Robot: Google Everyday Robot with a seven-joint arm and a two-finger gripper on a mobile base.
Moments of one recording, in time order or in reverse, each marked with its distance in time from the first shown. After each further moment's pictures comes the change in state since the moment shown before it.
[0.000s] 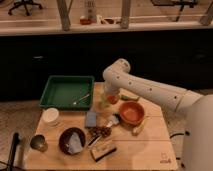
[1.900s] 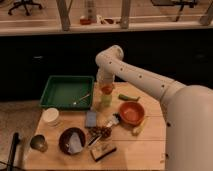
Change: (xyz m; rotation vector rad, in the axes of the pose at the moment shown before) arm 0.043 -0.041 -0.015 0.015 -0.044 -0.138
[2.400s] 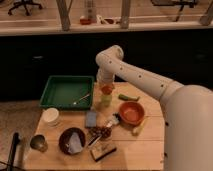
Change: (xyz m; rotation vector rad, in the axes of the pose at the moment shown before) arm 0.001 0.001 0.002 0.008 -0.015 0.003
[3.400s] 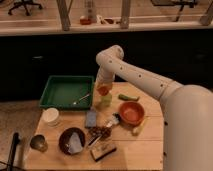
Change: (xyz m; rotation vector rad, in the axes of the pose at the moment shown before) arm 0.000 0.001 0.002 0.010 -0.009 -0.004
